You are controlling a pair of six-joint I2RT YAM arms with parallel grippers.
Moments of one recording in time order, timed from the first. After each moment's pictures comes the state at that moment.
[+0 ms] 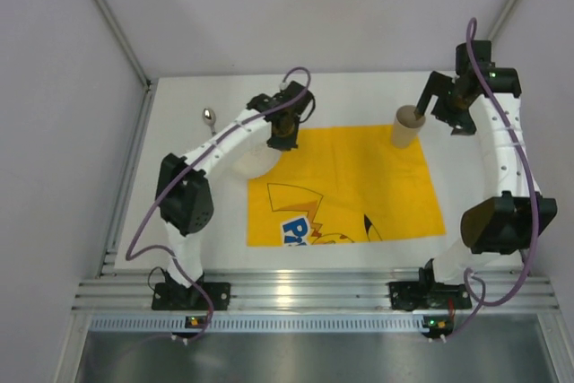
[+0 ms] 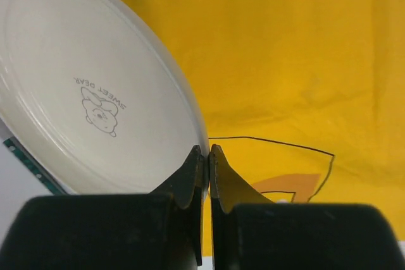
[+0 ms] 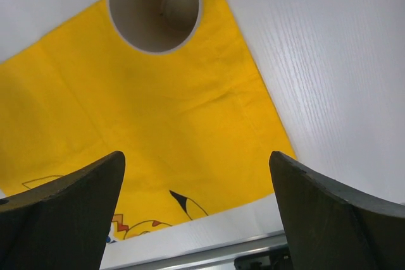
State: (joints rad) left arm -0.61 1.89 1.76 -0.98 -0.29 -0.42; right arm -0.02 1.63 1.83 -1.22 0.08 0.39
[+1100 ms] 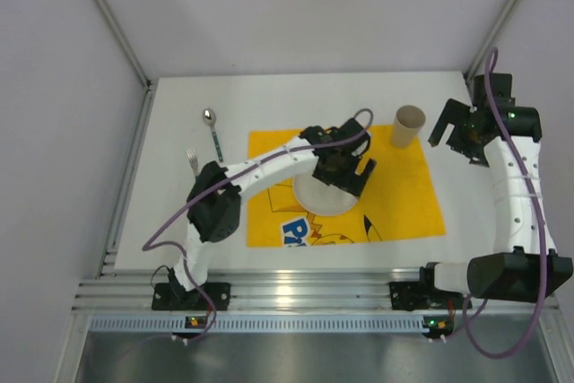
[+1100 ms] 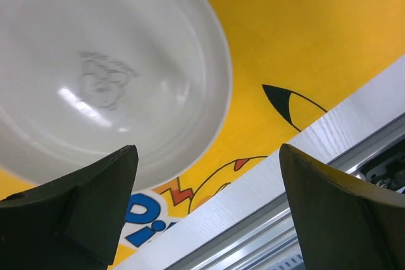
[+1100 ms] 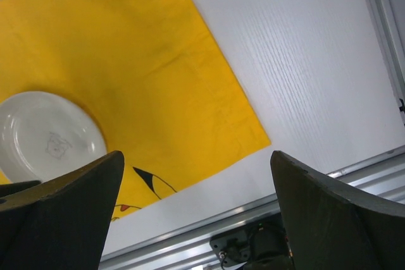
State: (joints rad) left arm -0.97 2.14 1.90 -0.89 0.05 -0.41; right arm -0.09 1.31 1.53 -1.23 0.14 0.37
